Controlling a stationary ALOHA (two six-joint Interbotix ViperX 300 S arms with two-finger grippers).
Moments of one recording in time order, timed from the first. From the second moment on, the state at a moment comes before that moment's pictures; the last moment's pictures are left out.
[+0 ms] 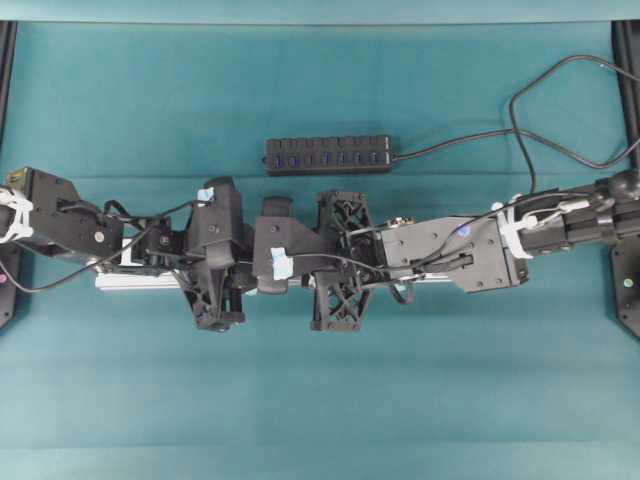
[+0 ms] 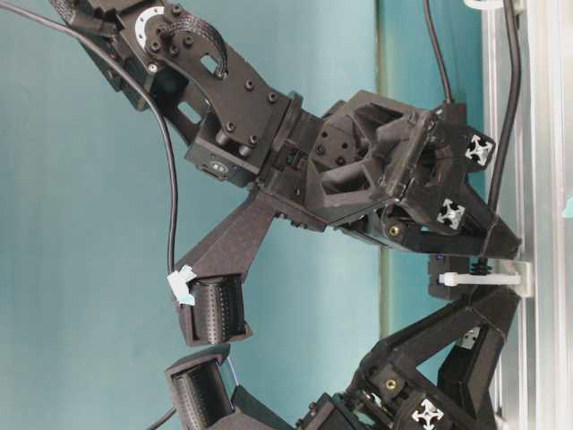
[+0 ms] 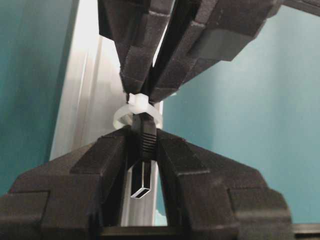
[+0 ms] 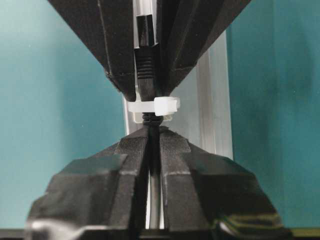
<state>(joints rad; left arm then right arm) 0.02 0.09 0.87 0.02 -0.38 -0.12 0.04 0.28 0.32 -0.30 0.48 0.30</state>
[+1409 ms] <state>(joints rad) 0.01 -0.07 0.93 0.02 -0.20 -0.13 0.03 0.24 0.33 -0.31 0.56 0.30</state>
